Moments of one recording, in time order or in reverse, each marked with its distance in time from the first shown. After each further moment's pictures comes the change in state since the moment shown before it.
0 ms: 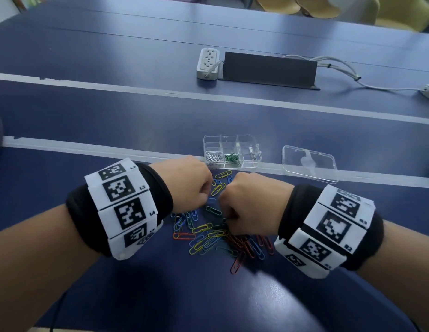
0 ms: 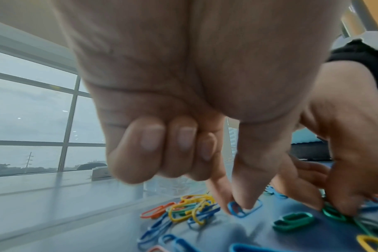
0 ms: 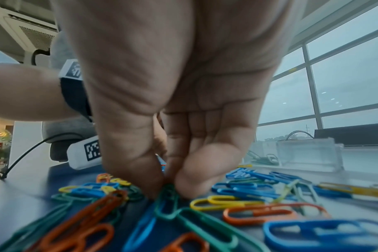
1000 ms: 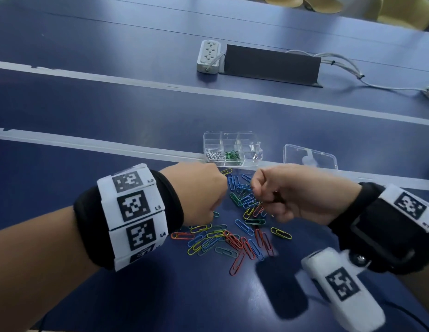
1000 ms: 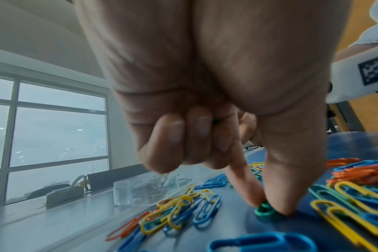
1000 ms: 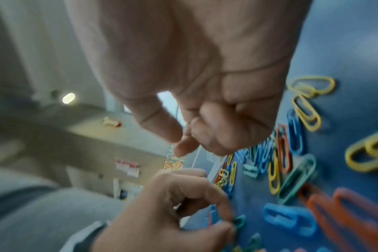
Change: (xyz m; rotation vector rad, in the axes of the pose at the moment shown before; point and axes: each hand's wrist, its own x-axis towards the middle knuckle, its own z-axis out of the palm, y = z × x) left_hand 0.003 0.014 0.004 0.095 -0.064 0.143; right_hand -0.030 0.047 -0.001 1.543 -0.072 0.343
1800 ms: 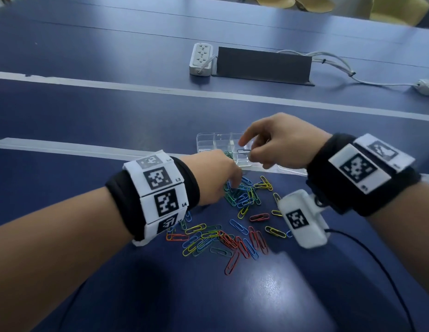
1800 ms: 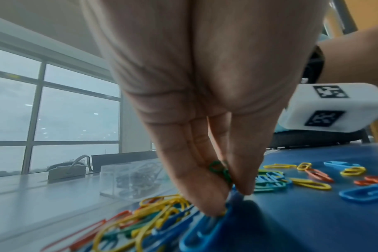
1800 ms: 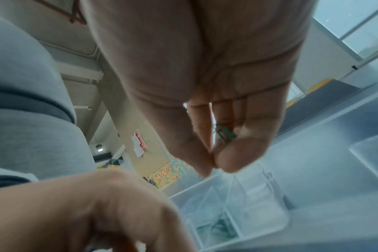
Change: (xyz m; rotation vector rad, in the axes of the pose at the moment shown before) left_hand 0.032 0.003 -0.012 -0.184 0.027 -0.001; right_hand 0.024 -0.042 -0.017 -0.826 0.420 -0.224
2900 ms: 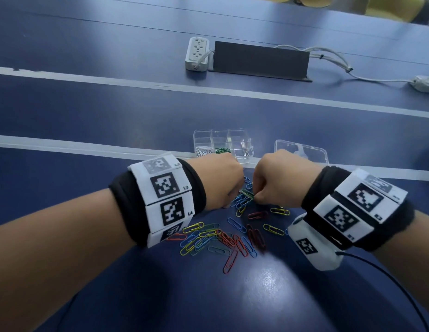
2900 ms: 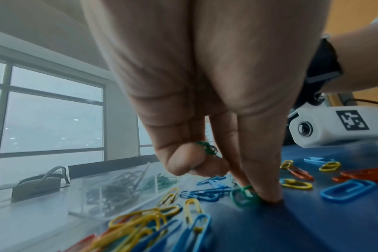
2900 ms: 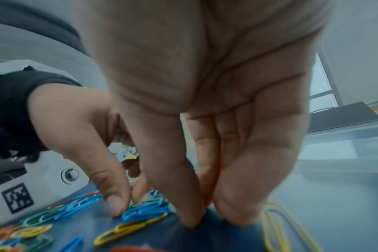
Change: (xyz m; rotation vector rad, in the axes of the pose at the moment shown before) left_hand 0.001 0.013 0.002 0.122 -0.016 0.116; right_hand -0.027 0.004 0.031 -0.558 -0.132 0.080
